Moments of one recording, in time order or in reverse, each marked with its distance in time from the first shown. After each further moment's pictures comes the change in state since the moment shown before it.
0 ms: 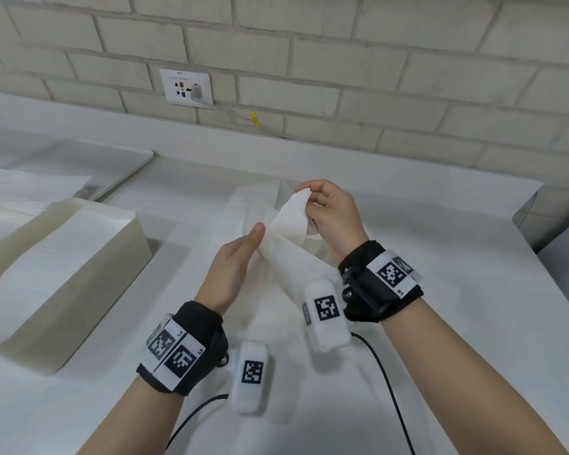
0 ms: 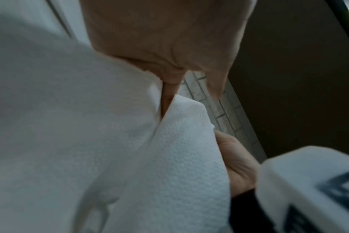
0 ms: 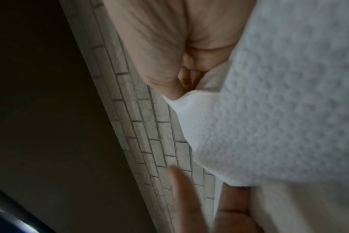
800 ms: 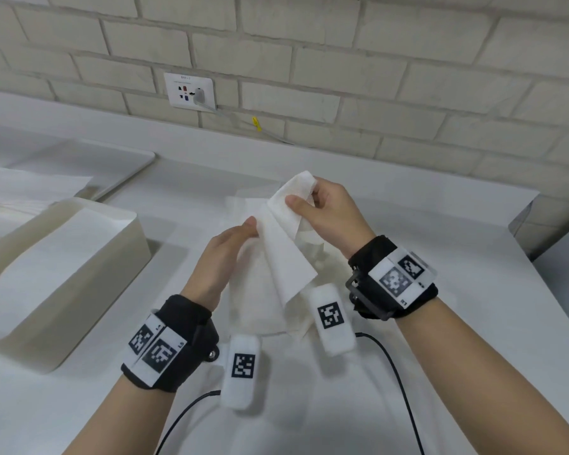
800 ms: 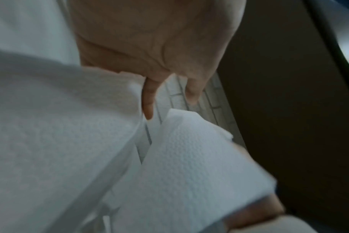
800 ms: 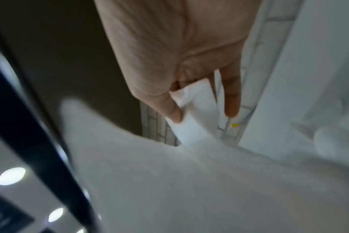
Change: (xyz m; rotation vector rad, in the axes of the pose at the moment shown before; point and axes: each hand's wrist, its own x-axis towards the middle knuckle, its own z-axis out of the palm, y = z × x) left_hand 0.005 0.011 -0.009 -0.048 0.063 -0.074; right_hand -0.006 -0.026 -0.003 -0.350 -0.153 -0.190
